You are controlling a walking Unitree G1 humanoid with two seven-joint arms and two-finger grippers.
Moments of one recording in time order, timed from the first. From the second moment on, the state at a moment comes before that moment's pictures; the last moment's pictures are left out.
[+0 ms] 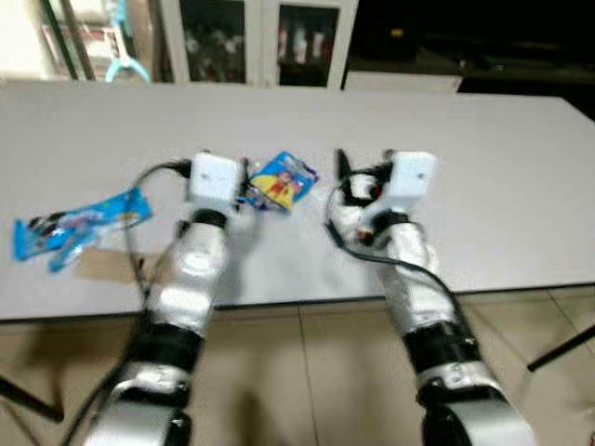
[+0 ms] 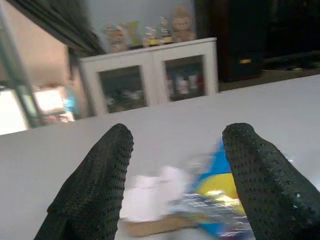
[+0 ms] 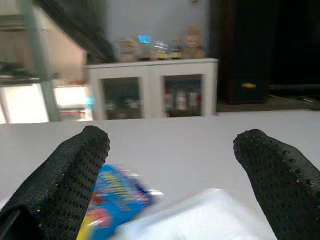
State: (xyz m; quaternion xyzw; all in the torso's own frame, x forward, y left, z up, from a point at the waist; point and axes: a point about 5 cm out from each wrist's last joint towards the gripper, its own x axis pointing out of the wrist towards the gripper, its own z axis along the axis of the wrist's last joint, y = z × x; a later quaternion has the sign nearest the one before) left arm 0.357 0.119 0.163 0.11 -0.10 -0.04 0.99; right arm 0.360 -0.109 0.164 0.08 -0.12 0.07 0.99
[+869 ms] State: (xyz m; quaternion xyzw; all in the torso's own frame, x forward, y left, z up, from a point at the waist) left arm 0.359 0.134 0.164 0.12 -0.10 -0.02 0.99; right arm 0.359 -0.092 0.168 0.09 -0.12 0.10 0.98
